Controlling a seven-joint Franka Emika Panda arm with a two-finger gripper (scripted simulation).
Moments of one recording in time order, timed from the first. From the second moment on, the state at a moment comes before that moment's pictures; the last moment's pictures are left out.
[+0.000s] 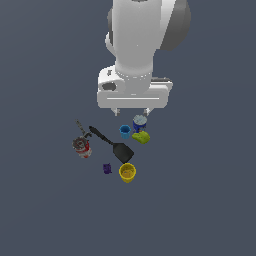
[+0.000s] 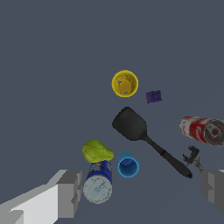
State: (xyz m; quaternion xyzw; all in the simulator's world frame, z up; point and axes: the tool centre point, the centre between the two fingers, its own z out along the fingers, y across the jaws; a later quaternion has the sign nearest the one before) arm -0.003 0.013 0.300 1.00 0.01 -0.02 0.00
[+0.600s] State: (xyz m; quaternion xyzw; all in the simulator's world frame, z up) arm 0.002 0.023 0.310 1.00 0.02 -0.02 0.02
